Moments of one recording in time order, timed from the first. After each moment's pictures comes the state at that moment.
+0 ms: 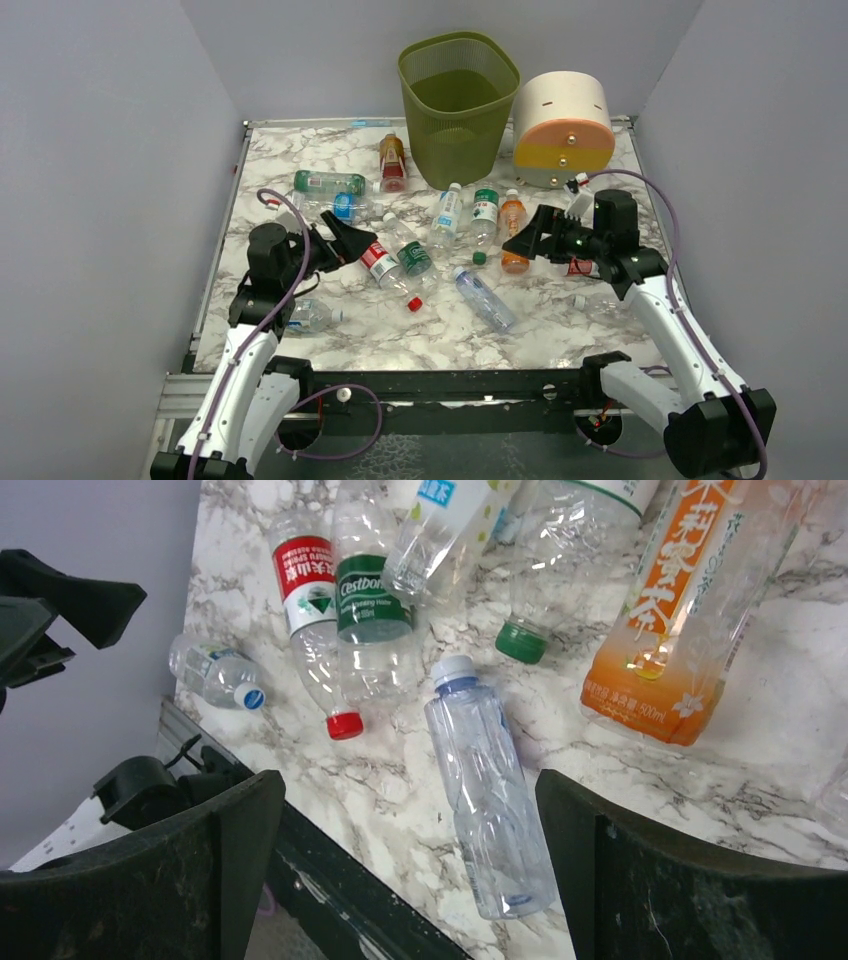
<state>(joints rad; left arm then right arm) -0.13 0.68 0.56 -0.19 0.46 -0.74 0.18 0.96 0.79 -0.42 -0.57 0.46</state>
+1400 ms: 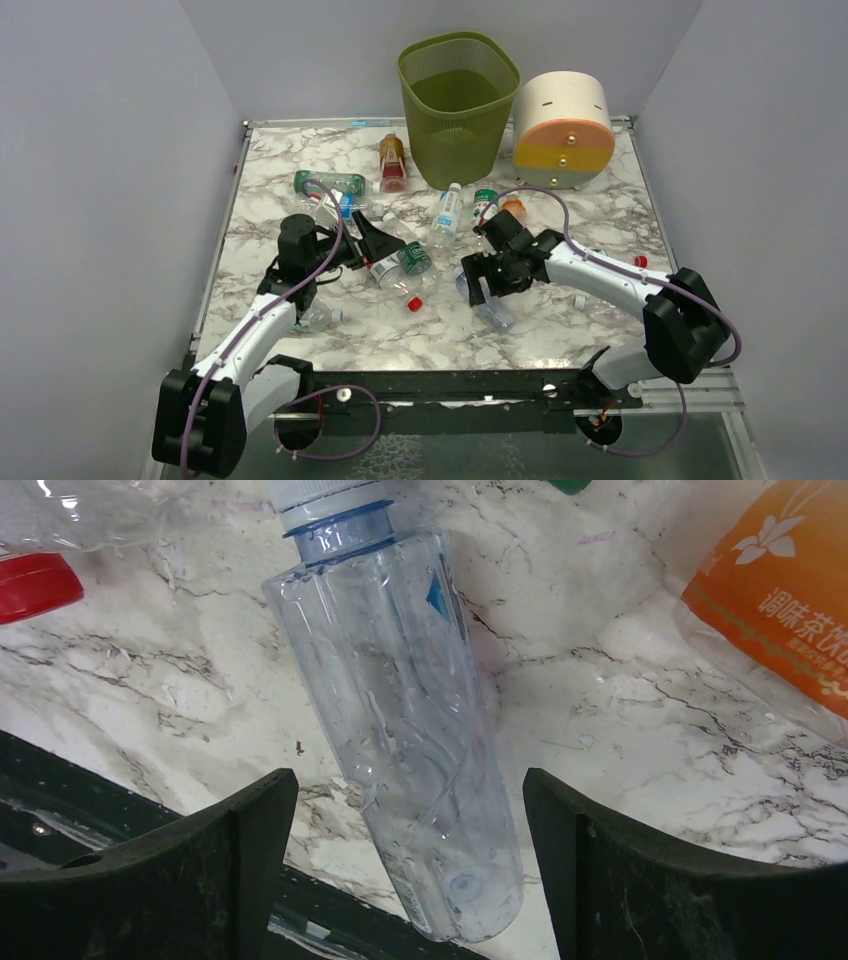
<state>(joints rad) -0.24 1.00 0.48 0.21 0.67 -0.83 0.70 1.44 0.90 -0.62 -0.11 0.36</state>
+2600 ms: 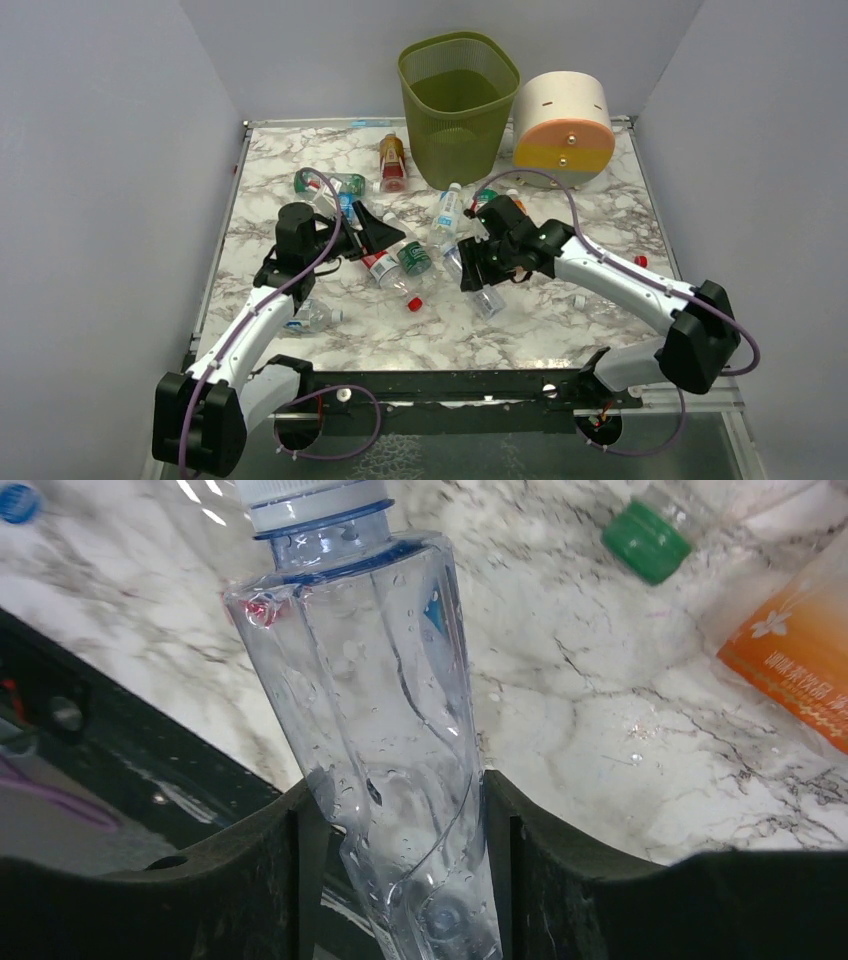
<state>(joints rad) -0.24 1.00 0.58 0.09 0.64 -0.77 0.77 1.40 1.03 -0.69 -0.11 0.37</state>
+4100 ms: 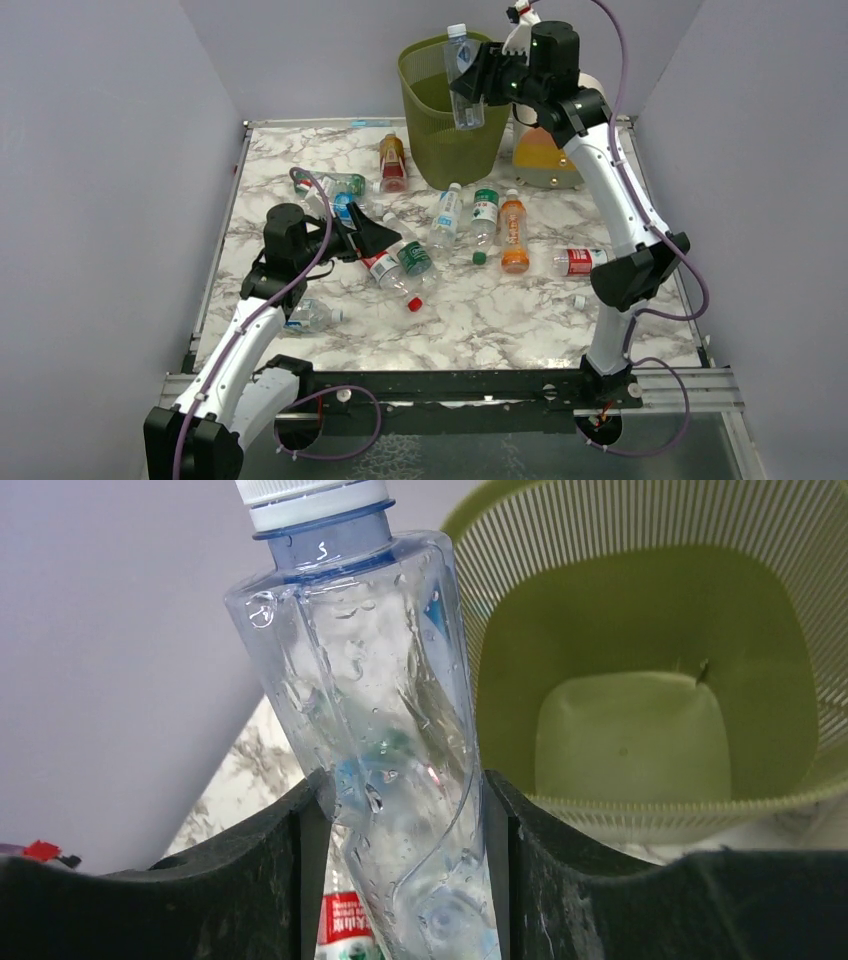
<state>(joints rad) -0.24 0.87 0.65 -0.08 0.63 -0.71 0.42 1.90 2.24 -0.61 -0.25 0.33</state>
